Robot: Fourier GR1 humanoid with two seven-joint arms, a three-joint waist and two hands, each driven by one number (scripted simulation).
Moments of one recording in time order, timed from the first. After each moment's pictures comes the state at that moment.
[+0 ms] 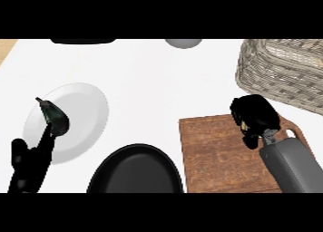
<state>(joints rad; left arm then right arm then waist) 0.13 0.31 -0.03 -1.51 0.12 0.09 0.24 -0.37 -0.32 0.26 -1.31 1.12 0.26 0.14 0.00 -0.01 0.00</state>
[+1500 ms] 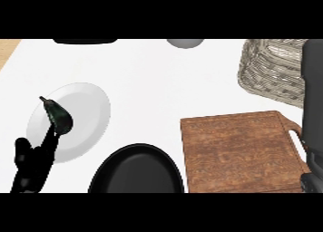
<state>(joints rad) 0.12 0.28 -0.01 -1.49 0.10 0.05 0.24 -1.07 -0.23 -0.21 -1.43 1.01 -0.05 0.98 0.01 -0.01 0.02</state>
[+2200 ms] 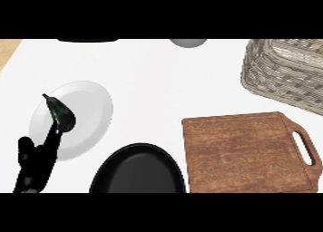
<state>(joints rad) 0.11 0.26 -0.01 -1.50 0.08 0.06 0.24 -1.09 -0.41 -0.36 -1.09 0.91 -0.12 0.74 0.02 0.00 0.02</state>
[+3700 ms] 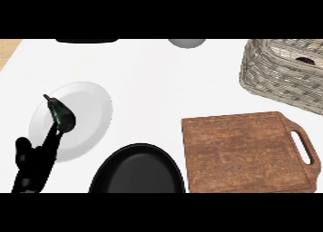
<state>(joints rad) 0.12 0.25 0.02 -1.51 0.07 0.02 0.26 -0.95 -0.60 -0.48 -0.66 0.80 -0.31 0.35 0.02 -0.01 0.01</state>
